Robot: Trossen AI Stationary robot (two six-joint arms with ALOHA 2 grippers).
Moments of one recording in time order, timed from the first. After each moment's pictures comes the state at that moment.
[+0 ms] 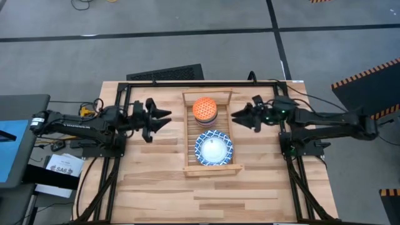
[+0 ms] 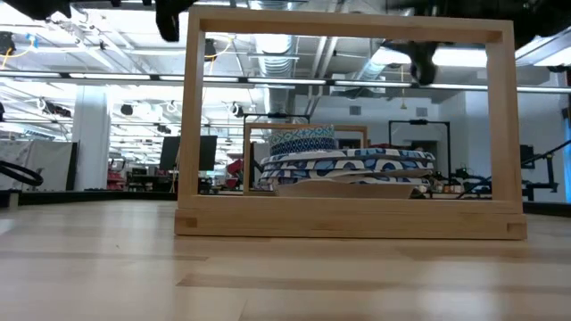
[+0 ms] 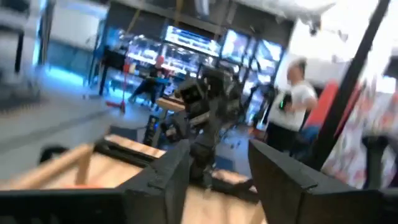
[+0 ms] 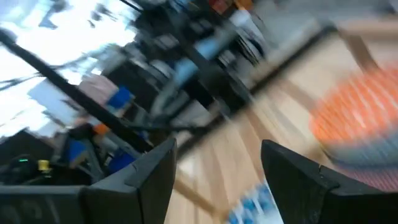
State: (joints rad) left arm 0.00 0.79 0.48 0.59 -0.15 -0.31; right arm -0.24 0.83 0.50 0.29 -0.27 0.73
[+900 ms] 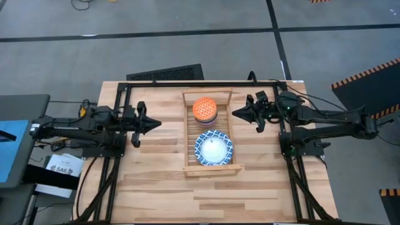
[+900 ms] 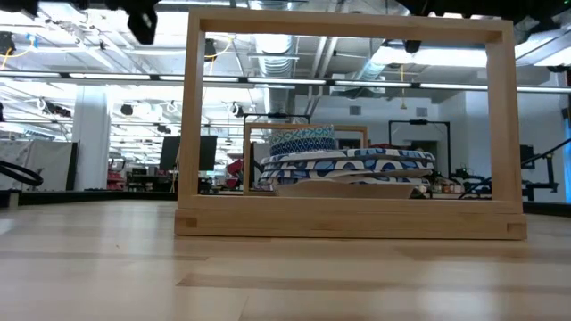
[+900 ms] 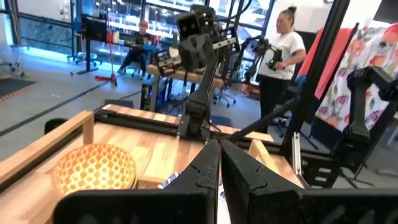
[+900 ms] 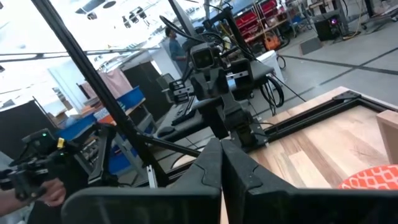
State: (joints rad) left arm 0.00 0.54 0.48 0.19 -0.04 -0.20; right arm -0.22 0.85 0.61 0.34 -0.28 0.51
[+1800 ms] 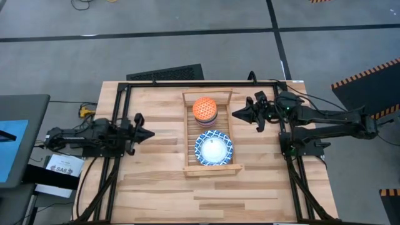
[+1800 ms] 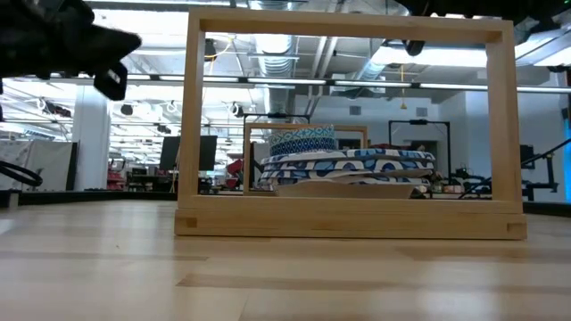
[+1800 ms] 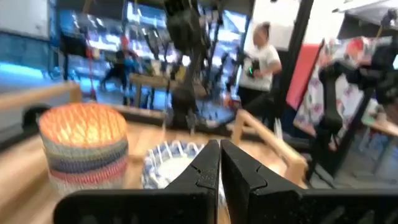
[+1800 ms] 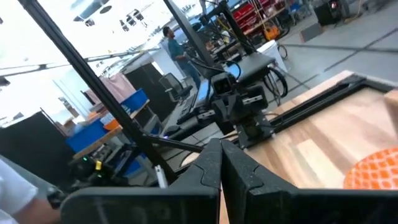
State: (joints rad) left arm 0.01 0.01 0.01 0.23 0.03 -0.21; right arm -0.22 0.84 0.61 0.33 -0.29 0.60
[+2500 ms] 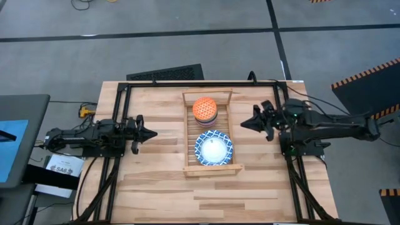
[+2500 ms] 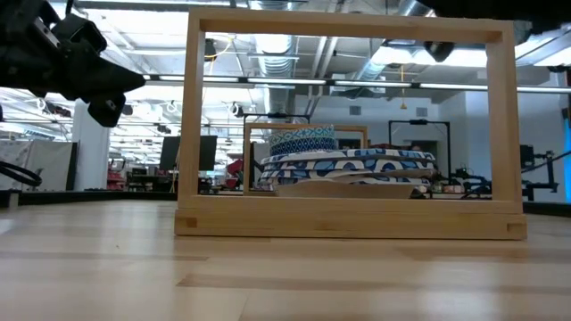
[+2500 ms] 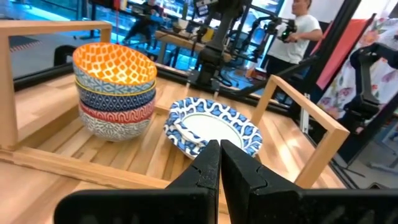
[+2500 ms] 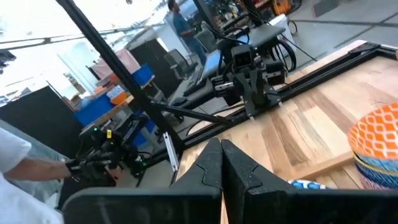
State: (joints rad) left arm 0.02 0.00 0.01 0.03 -0.02 -0.30; right arm -0.14 0.67 0.52 0.17 -0.29 0.57
